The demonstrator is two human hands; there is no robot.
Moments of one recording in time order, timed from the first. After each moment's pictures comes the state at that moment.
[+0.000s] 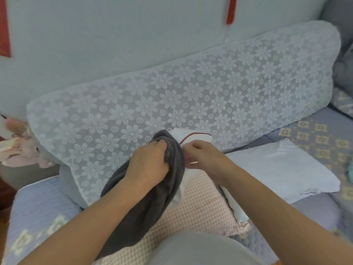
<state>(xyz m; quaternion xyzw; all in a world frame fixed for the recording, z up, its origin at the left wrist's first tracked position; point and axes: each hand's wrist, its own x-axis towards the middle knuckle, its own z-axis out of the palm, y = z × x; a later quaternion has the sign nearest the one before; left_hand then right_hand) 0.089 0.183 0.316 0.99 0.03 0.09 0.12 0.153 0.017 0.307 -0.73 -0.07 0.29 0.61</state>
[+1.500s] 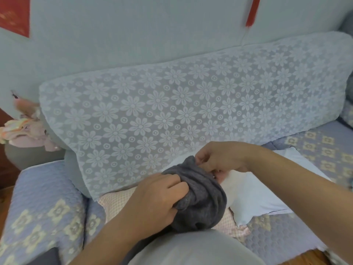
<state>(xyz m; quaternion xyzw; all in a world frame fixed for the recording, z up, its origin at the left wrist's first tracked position) -0.004 0.185 0.307 0.96 -0.19 0.14 0.16 0.166 0.012 0.354 -0.79 -0.23 0.50 0.28</state>
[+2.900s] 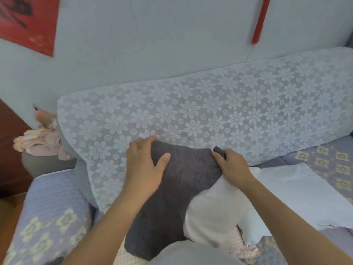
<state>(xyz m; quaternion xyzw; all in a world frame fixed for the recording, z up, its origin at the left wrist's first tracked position) 0.052 0.226 0.317 0.90 0.22 0.17 0.34 0.194 0.007 0.274 -0.93 -0.11 0.08 0.35</state>
